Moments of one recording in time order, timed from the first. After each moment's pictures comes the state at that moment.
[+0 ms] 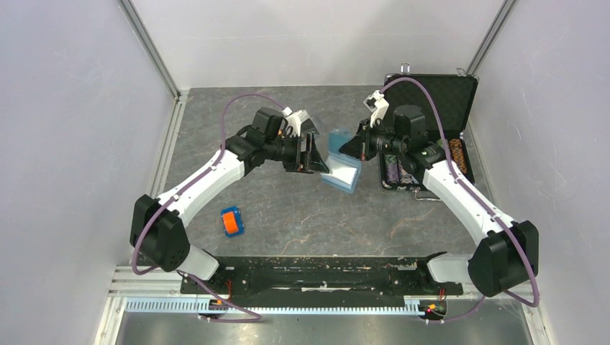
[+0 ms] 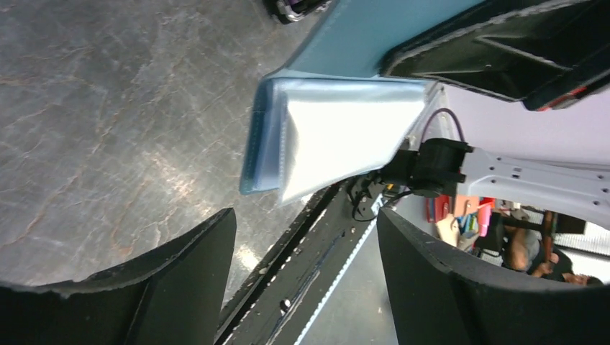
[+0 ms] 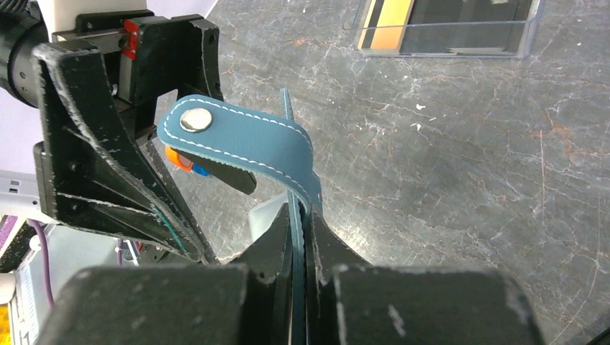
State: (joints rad) left arm -0.56 1.48 1.23 -0.45 0.60 -0.51; right arm 0.35 1.31 1.07 -0.18 -0.63 0.27
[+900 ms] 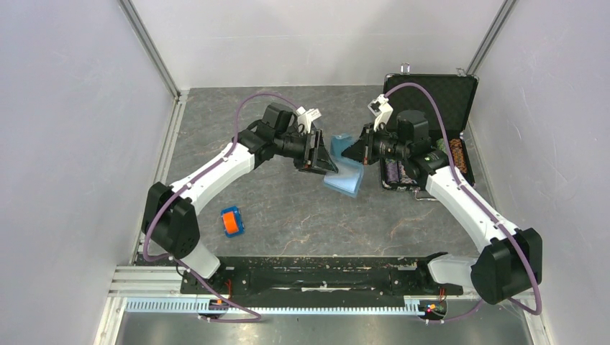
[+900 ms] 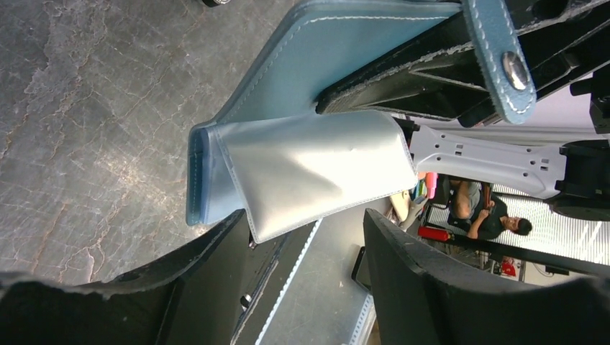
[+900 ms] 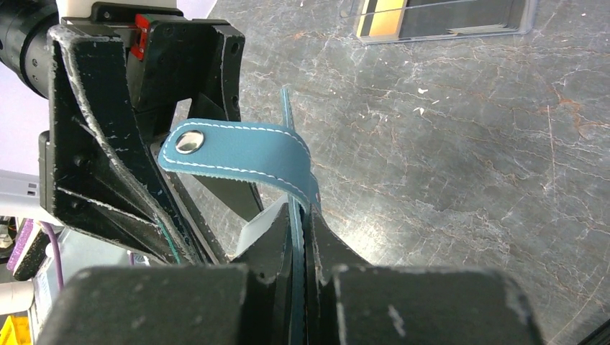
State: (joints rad) left arm -0.59 1.59 1.31 -0.41 0.80 -0.58; right arm 0.35 1.26 1.01 -0.18 -0.62 0.32
